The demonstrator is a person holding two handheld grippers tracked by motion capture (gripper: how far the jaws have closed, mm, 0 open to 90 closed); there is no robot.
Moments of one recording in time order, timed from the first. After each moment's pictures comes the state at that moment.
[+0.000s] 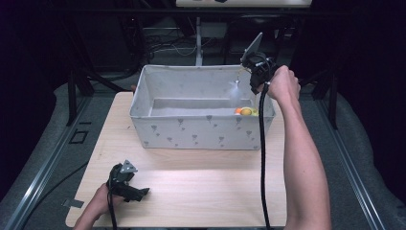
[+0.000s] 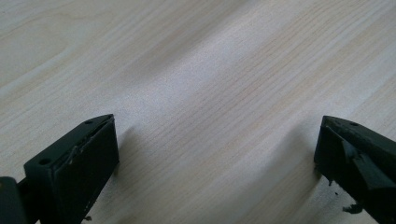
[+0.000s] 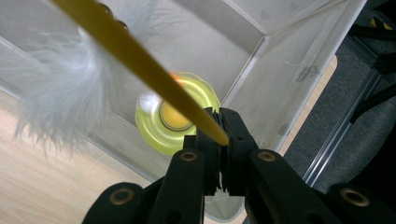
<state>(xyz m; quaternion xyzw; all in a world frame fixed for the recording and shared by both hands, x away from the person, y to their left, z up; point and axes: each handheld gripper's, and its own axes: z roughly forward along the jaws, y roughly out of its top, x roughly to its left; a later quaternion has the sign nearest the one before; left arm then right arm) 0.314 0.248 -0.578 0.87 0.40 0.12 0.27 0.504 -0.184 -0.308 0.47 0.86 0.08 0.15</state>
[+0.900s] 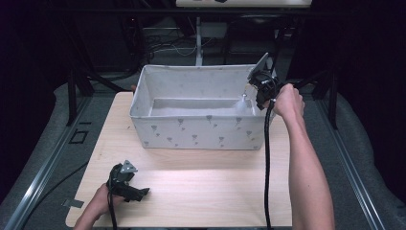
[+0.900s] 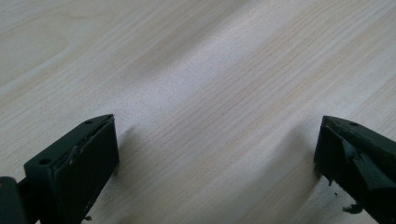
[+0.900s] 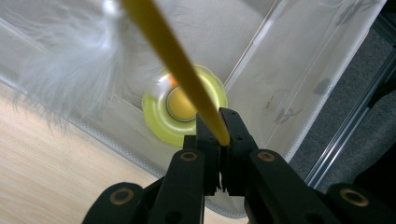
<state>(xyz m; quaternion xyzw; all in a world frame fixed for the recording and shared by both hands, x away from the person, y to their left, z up) 0.314 0.248 -0.578 0.87 0.40 0.12 0.27 0.491 -0.207 -0.355 0.48 0.86 0.07 0.12</state>
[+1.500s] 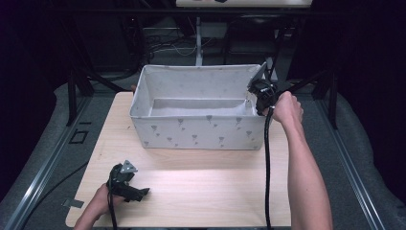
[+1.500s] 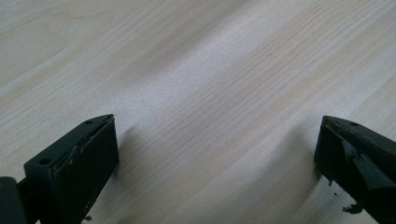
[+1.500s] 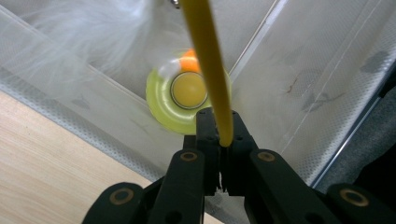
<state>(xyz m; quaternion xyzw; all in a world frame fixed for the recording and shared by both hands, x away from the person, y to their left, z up) 0.314 0.248 -0.578 0.87 0.40 0.12 0.27 0.490 -0.210 -0.380 0.49 0.87 0.05 0.10</state>
